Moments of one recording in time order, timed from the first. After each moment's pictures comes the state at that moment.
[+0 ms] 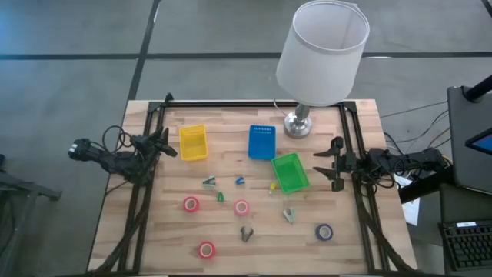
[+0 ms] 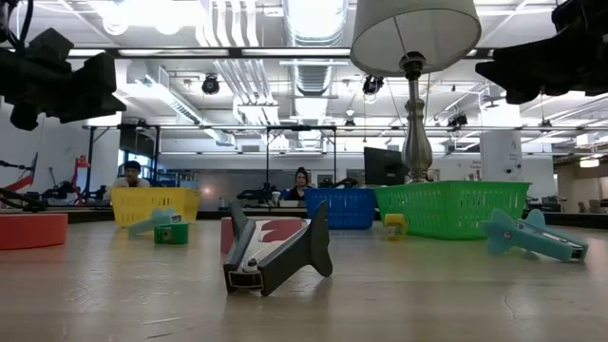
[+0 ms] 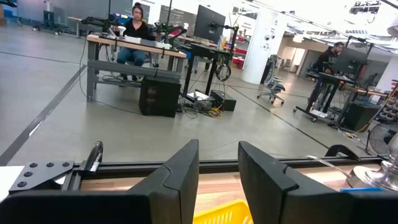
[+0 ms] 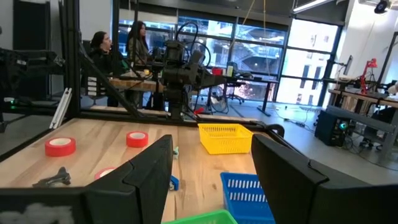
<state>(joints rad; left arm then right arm) -0.36 0.06 0.01 0.18 -1.56 -0.07 0.17 0.03 0.01 0.14 0.23 -0.10</state>
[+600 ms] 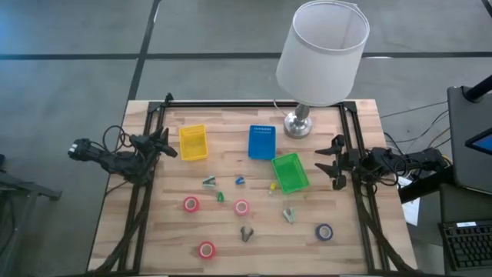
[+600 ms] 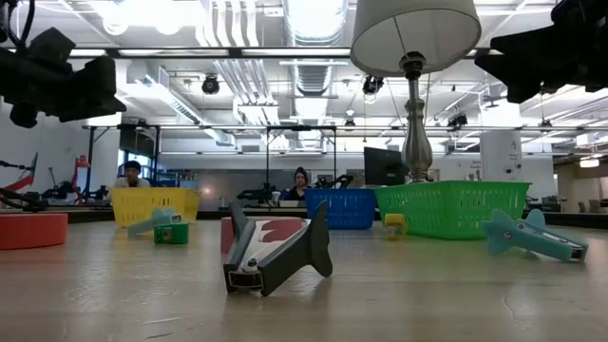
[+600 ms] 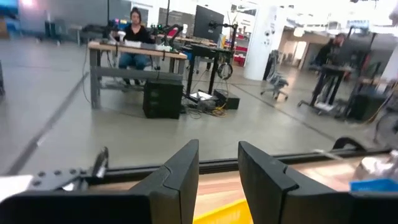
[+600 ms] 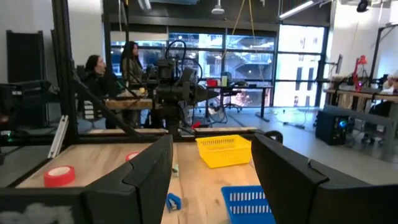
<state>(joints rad) -0.36 0.06 0.01 0.18 -1.57 0.01 0.17 0.03 0.01 0.20 0.26 -0.03</state>
